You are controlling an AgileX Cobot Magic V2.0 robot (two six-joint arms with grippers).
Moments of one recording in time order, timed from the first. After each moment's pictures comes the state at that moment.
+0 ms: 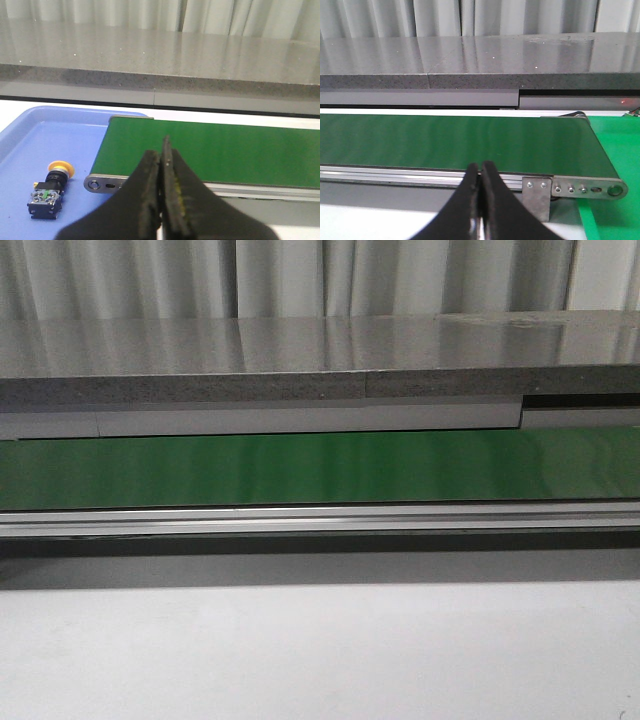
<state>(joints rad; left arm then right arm) 0.00 0.12 -0.18 -0.05 0.27 -0.05 0.09 -0.01 0.03 0.03 0.09 0.04</state>
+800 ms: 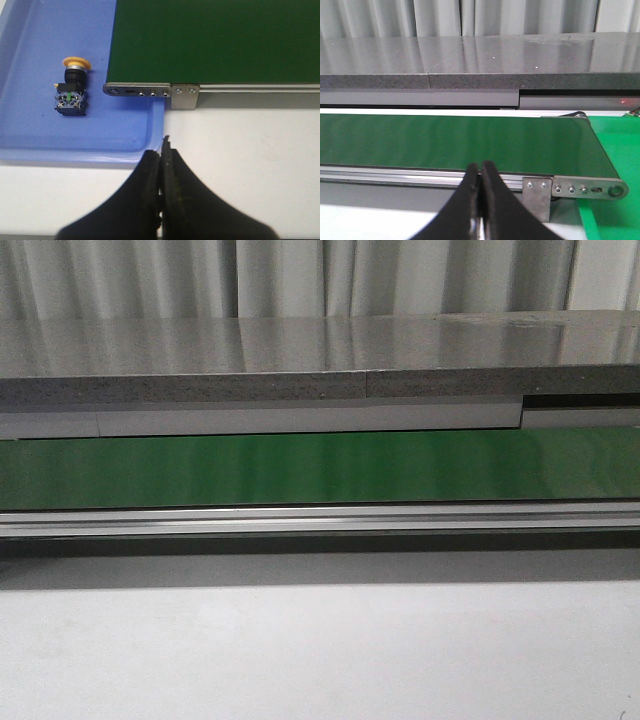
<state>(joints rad) 0.00 0.72 -0.66 0.06 0.80 -0.05 0.09 -0.01 0.03 0.03 0.09 0.04</state>
